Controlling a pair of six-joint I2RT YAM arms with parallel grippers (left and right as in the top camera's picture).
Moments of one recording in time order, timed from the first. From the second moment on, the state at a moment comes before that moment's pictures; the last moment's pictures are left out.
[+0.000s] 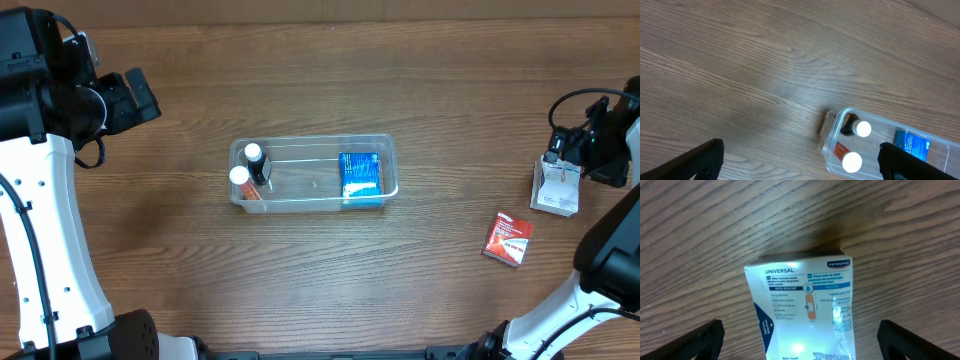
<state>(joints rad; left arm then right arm) 0.23 1.63 1.95 -1.38 0.12 -0.21 -0.52 2.01 1.60 -1.05 -0.04 -0.11</state>
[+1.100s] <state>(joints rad) 0.23 1.63 1.95 -1.38 0.12 -0.21 -0.52 2.01 1.40 -0.91 0.00 -0.11</state>
